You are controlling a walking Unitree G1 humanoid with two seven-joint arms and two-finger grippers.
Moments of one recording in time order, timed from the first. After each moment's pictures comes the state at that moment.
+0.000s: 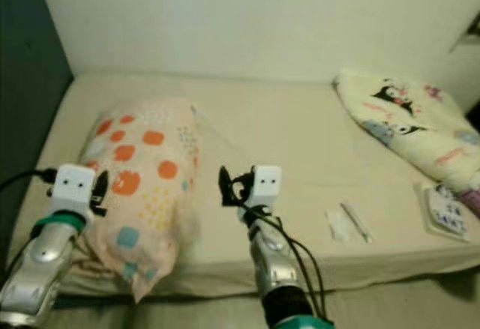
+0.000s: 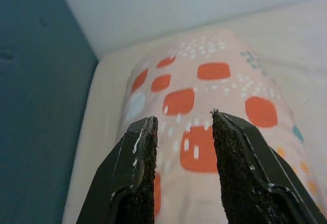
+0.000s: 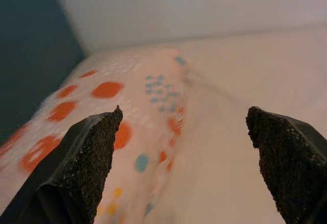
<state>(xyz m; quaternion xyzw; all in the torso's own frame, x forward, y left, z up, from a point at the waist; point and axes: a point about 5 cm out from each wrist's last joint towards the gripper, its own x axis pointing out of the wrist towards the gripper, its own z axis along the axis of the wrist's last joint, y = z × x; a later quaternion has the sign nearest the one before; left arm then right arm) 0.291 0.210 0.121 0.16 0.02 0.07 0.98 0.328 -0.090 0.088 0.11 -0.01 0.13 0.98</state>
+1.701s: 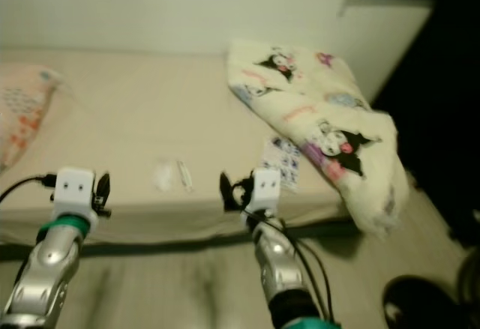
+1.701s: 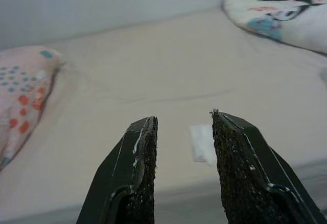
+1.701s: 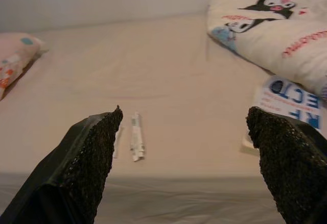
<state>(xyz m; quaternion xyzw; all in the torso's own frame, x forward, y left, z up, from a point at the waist) 0.291 0.203 0.118 0.12 0.02 0.07 0.99 0.324 -0.101 0.080 0.09 0.01 0.13 0.99</state>
